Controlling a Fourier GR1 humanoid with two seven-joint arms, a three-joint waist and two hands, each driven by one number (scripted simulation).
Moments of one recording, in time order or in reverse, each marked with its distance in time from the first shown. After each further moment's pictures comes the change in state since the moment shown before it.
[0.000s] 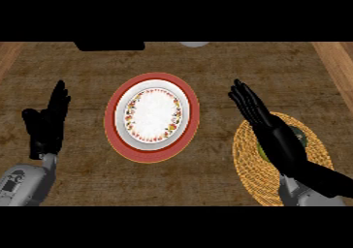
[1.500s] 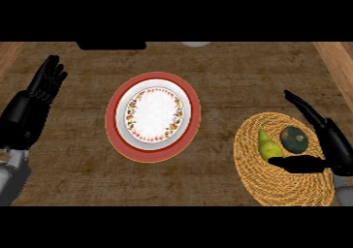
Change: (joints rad) left arm -0.013 0.092 0.068 -0.266 0.013 -0.266 0.011; right arm 0.095 -0.254 -0.159 0.198 0.413 -0.183 -0.180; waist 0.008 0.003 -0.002
